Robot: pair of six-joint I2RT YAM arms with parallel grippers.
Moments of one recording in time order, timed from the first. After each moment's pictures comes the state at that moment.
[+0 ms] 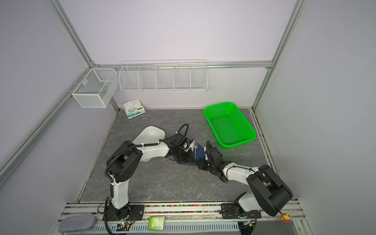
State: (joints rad) left arm -0.81 1.99 1.22 -0.28 0.57 -0.67; right arm 0.62 1.41 0.47 0.09 -0.18 0.72
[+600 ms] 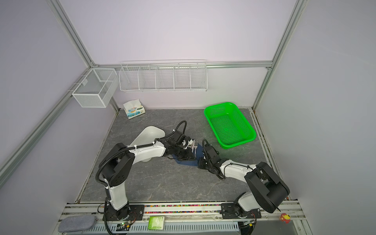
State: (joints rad) left arm -0.81 1.90 1.19 -0.29 0.56 -0.67; right arm 0.65 1.44 0.54 -0.02 -0.11 0.72
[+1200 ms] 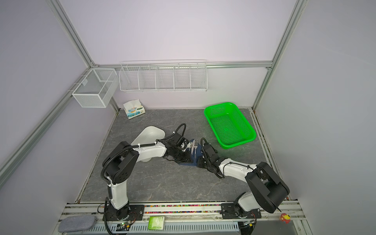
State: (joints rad) left arm -0.79 1.95 1.17 -0.31 0.55 -0.64; right arm 0.67 1.44 0.60 -0.09 -0.08 0.73
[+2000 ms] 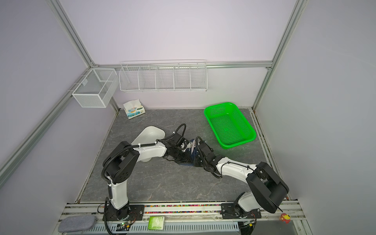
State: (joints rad) left arm -0.78 1.95 1.17 -0.32 0.55 -0.63; right arm 0.74 1.45 0.67 -0.11 -0.04 0.71
